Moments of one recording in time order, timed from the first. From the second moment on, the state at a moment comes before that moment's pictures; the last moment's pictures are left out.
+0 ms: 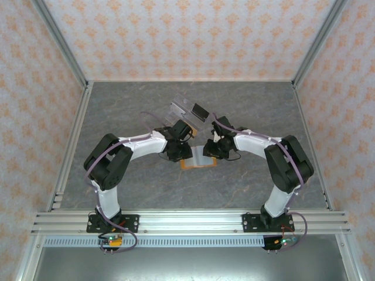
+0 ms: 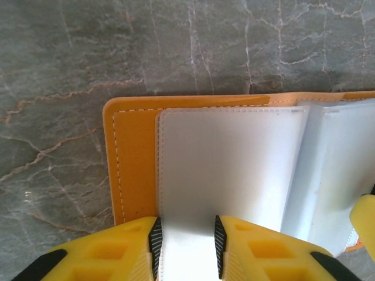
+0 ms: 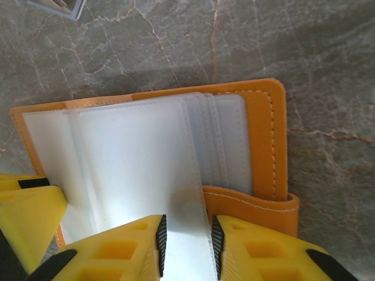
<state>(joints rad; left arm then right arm) -0.63 1.86 1.16 -0.51 0.18 -0.90 0.51 1.74 1.00 -0.46 -0.33 0.62</state>
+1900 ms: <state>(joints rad) -0.08 1.20 0.60 -0.13 -0.65 -0.33 0.10 1.28 0.61 0.00 0.68 0.39</state>
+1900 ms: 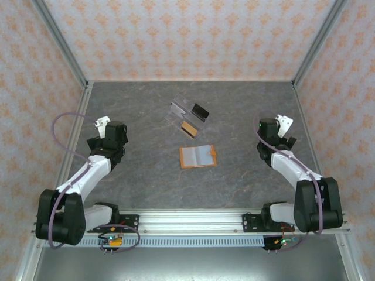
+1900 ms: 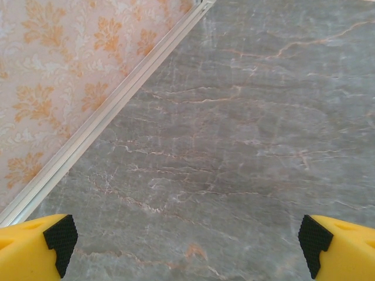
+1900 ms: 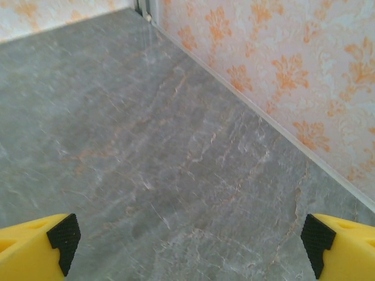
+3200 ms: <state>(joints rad) -0.05 1.50 0.40 0.66 -0.29 -0.09 0.06 1.52 0.39 0.68 0.29 0.16</state>
